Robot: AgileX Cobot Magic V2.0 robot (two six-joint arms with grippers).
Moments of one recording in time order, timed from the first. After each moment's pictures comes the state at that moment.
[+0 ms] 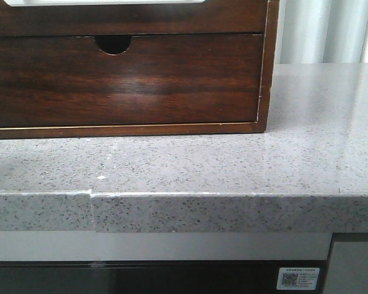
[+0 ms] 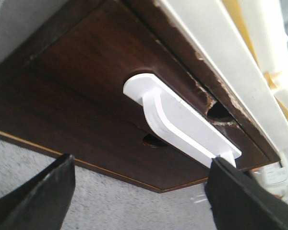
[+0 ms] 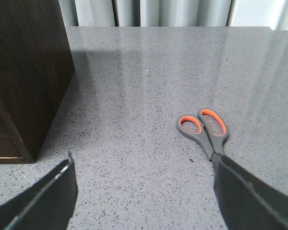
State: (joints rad) left arm -0.29 0.80 -0.61 -0.95 0.31 -0.03; right arm -0.02 0.47 -0.61 -0.06 0.53 0.04
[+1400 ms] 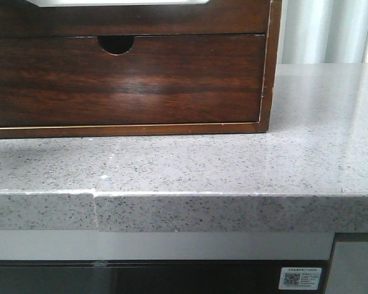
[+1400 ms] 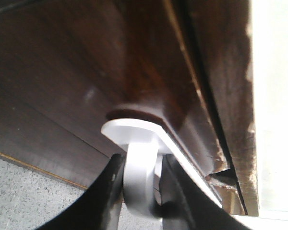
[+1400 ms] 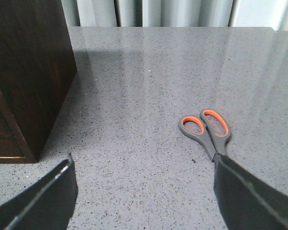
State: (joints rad) left arm -0.30 1.15 -0.80 -1.36 0.38 0.14; right arm -0.02 0.47 -0.61 -0.06 0.53 0.04
